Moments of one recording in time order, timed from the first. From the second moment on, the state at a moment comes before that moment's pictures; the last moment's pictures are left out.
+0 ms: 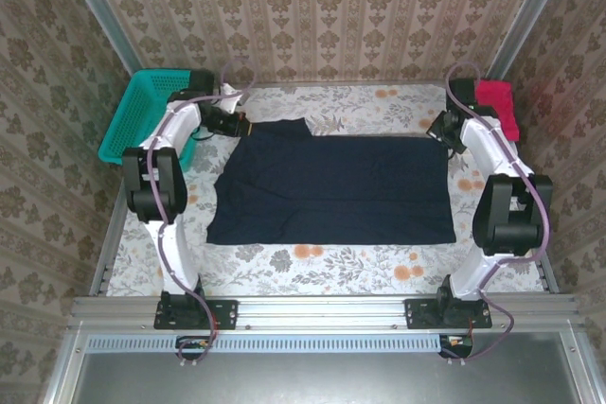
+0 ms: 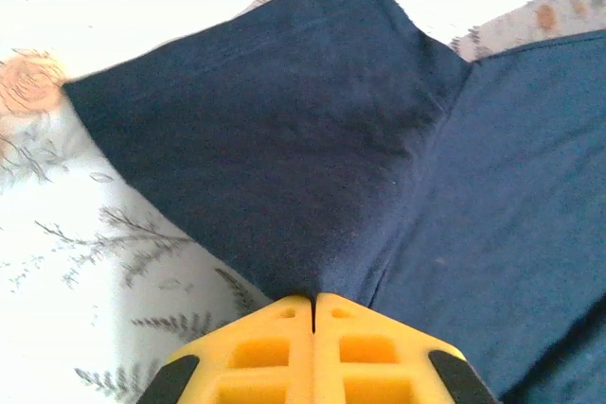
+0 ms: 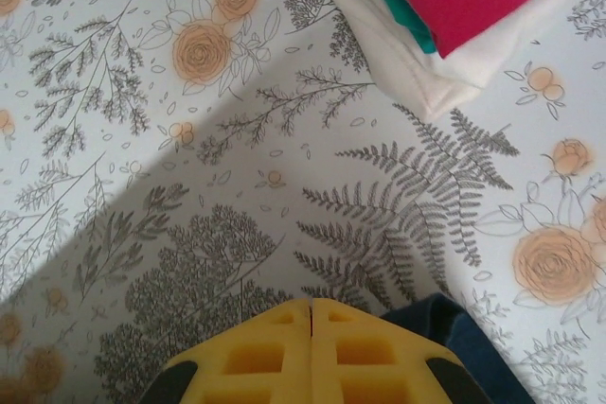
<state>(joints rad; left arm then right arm) -0.11 2.03 1.71 -0.80 0.57 0.23 -0.10 1.71 1.39 -0.74 0.15 0.63</state>
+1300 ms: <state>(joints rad) -0.05 1.28 1.04 -0.74 0.49 0.04 -0.17 1.23 0.96 -0.83 0.17 0.59</state>
